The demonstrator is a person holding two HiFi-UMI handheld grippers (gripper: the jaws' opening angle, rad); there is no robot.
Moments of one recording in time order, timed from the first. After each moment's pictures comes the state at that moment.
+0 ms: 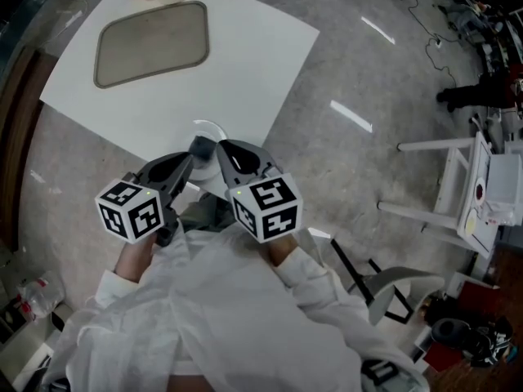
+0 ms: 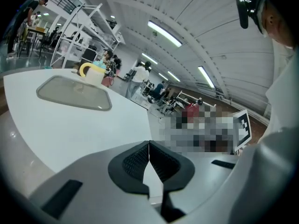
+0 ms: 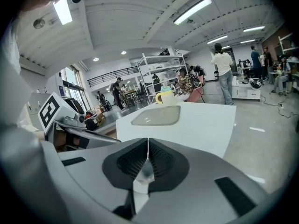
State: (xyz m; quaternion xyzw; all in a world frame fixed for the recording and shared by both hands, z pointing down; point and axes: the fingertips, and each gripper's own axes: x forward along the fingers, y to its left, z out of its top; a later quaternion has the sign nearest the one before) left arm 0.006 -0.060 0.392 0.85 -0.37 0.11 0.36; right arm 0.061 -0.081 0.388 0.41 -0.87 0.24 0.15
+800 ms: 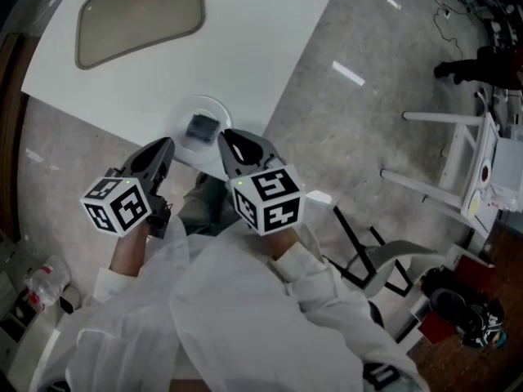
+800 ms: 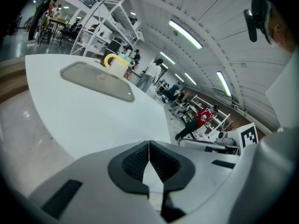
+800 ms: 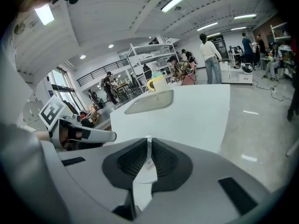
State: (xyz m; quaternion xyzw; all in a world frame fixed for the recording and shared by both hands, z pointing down) left arm -0.037 -0.065 0.436 0.79 -0.42 0.10 0.44; right arm 0.063 -0.068 0.437 0.43 -0.83 0.32 0.18
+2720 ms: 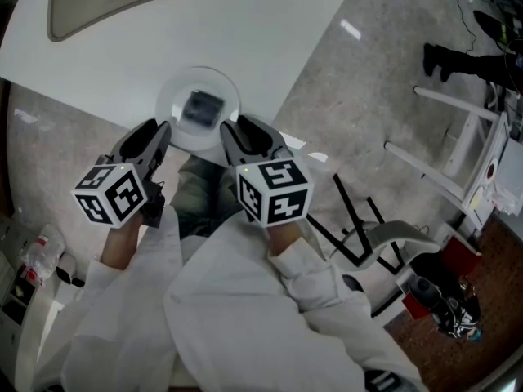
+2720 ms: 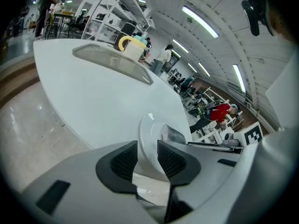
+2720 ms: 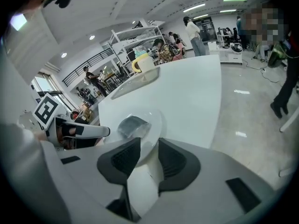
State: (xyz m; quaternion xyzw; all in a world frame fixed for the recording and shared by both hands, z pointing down) left arm -0.043 -0.060 0.495 0.73 -0.44 0.17 0.49; right arm 0.082 -0.051 0.505 0.44 -0.77 0.42 0.23
